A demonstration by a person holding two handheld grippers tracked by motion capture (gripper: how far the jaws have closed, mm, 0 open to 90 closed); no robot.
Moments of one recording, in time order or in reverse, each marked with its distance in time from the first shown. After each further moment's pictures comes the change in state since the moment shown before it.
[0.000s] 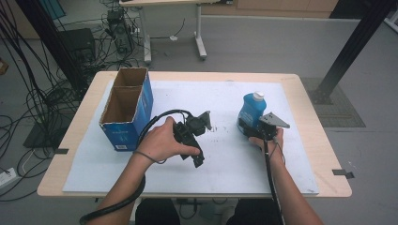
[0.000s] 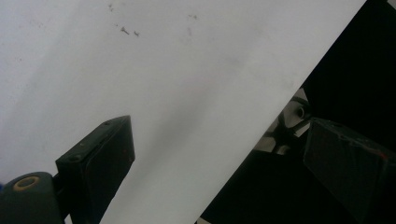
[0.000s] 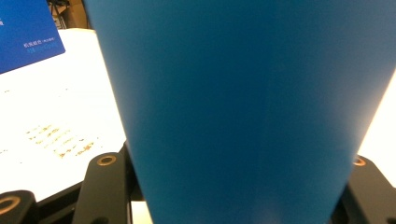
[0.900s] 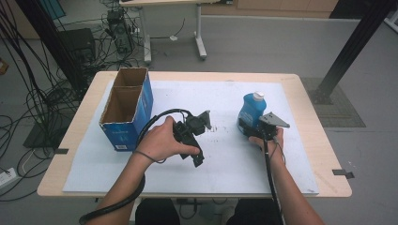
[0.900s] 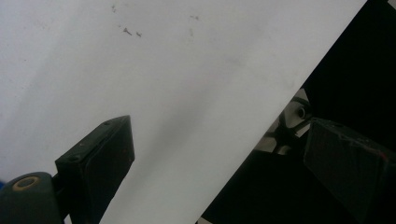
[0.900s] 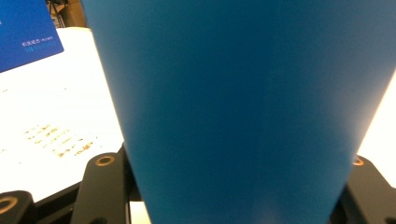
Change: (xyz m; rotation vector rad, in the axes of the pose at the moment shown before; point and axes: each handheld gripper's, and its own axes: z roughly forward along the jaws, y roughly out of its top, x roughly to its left) left arm -0.001 0.000 -0.001 -0.001 0.006 -0.002; right arm 0.001 0.001 0.000 0.006 -0.004 0.000
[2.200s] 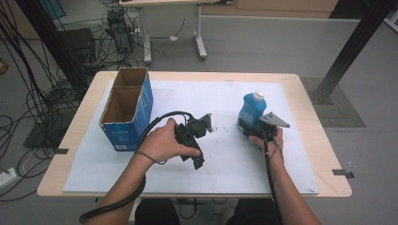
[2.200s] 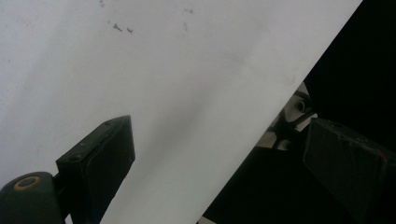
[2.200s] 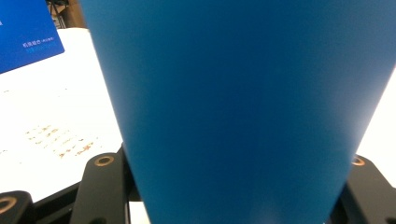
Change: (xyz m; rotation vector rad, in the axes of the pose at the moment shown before) left arm 0.001 0.005 0.007 0.019 -0.010 0.019; right arm -0.001 0.000 0.000 0.001 0.003 0.003
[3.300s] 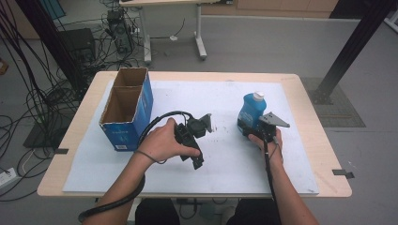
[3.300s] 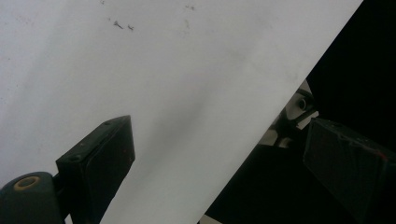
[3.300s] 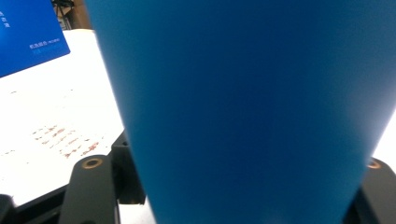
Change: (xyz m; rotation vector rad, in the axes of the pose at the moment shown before) left arm 0.001 0.001 0.003 0.014 -0.001 0.008; right arm -0.003 -0.001 0.001 -0.003 0.016 0.010
